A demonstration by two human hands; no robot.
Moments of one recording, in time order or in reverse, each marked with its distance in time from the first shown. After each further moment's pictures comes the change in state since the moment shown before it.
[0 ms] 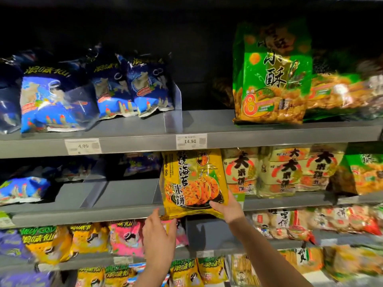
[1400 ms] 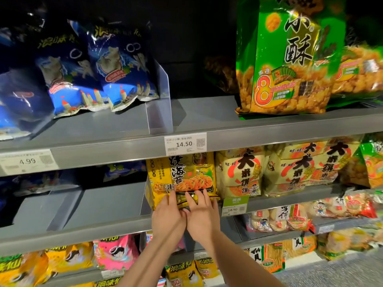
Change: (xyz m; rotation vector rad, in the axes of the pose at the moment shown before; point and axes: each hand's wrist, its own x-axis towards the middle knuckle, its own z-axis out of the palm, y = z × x) left_hand 0.093 0.028 0.055 0.320 -0.292 0.202; right_hand 0.054 0.034 0.076 -1.173 0.075 -0.242
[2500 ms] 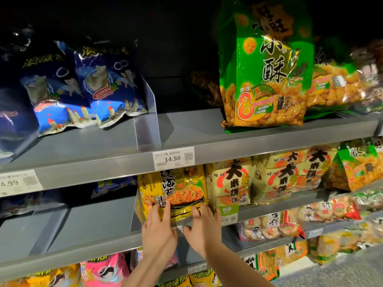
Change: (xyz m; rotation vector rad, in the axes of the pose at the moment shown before) left_hand -0.004 -0.007 0.006 0.150 0.009 0.085; right_hand -0.006 0.022 -0.012 0.011 -0.038 0.114
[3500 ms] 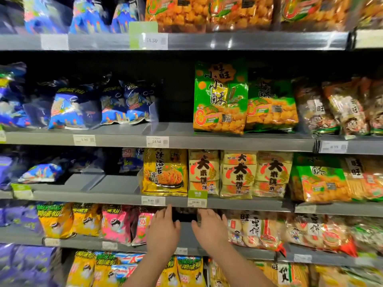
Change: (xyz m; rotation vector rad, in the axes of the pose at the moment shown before) left_hand -0.190 0.163 -0.018 -0.031 0.203 -0.270; right_hand -0.157 0.128 -0.111 0.177 -0.086 -0.179
